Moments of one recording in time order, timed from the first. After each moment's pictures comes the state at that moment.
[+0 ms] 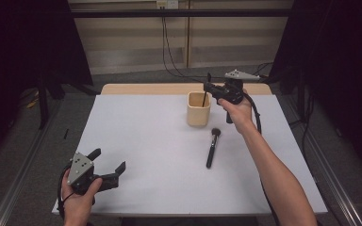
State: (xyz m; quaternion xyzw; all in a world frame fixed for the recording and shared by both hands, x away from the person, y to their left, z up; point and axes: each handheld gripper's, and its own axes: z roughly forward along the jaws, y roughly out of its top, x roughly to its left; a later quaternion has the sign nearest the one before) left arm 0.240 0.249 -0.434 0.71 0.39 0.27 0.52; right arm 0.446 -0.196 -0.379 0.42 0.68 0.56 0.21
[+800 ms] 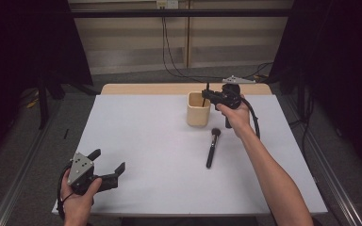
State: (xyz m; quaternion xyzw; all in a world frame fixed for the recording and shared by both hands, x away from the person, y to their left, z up) left arm 0.240 0.250 -0.435 0.71 0.39 0.27 0.51; right arm 0.448 -0.195 -0.401 0.44 0.69 0.54 0.18
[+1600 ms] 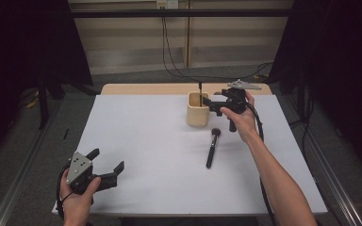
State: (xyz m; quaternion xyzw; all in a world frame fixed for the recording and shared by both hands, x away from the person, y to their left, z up) left arm 0.241 0.252 -0.434 0.71 0.39 0.28 0.51; right arm 0.429 -0.206 -0.402 0.45 0.68 0.54 0.23
